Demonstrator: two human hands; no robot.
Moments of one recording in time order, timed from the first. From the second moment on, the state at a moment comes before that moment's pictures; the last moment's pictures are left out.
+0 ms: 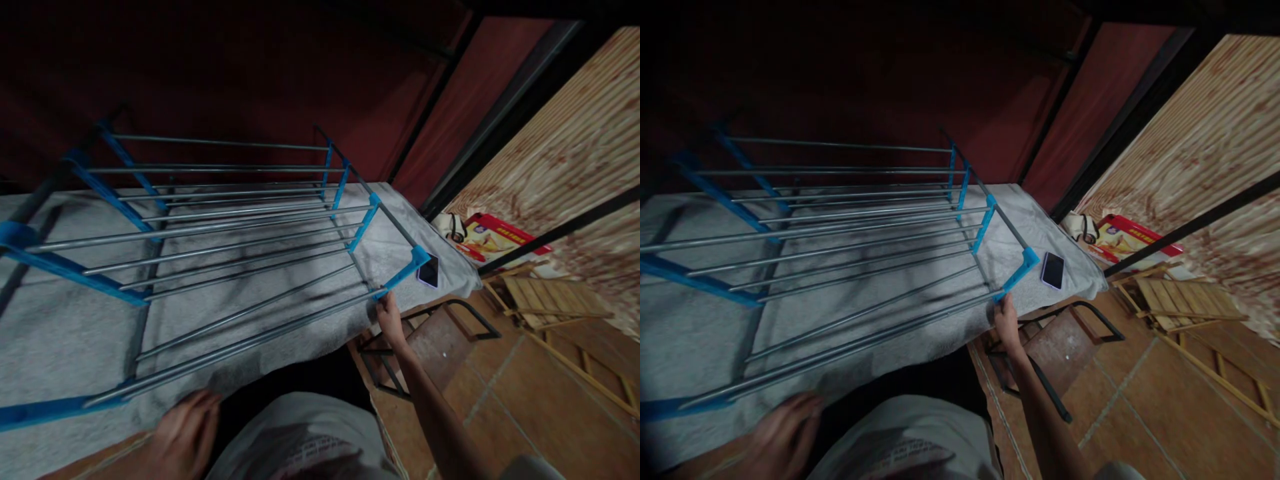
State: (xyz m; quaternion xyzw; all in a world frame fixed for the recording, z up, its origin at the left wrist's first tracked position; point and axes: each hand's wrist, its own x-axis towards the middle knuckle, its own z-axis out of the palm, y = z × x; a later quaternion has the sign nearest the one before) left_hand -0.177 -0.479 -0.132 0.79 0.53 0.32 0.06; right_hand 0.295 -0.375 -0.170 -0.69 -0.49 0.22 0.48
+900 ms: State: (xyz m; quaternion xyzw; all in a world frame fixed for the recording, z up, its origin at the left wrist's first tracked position) left_hand -0.090 -0.379 -0.156 0.87 0.44 0.20 0.09; right_hand 0.306 -0.372 -0.160 -0.69 -0.53 0.24 0.43
